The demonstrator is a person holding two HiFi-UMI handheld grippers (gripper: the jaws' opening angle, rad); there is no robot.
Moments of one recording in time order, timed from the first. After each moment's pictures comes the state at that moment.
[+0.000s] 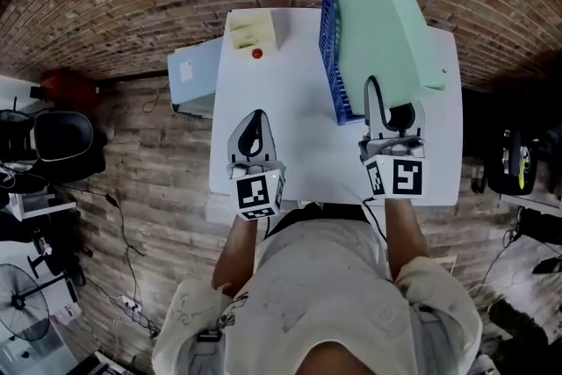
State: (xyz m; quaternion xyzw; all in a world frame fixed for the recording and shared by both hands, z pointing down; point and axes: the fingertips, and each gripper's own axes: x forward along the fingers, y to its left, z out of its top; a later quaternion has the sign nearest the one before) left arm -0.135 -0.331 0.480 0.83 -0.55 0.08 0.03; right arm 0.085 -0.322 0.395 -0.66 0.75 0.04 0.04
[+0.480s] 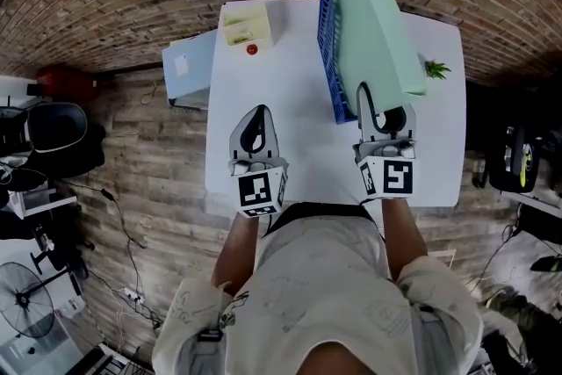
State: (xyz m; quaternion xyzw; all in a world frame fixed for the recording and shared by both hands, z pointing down) left arm -0.117 -0.345 0.494 0.84 -0.54 0.10 0.05; right arm 0.085 -0.333 0.447 -0.66 0.76 0.01 0.00
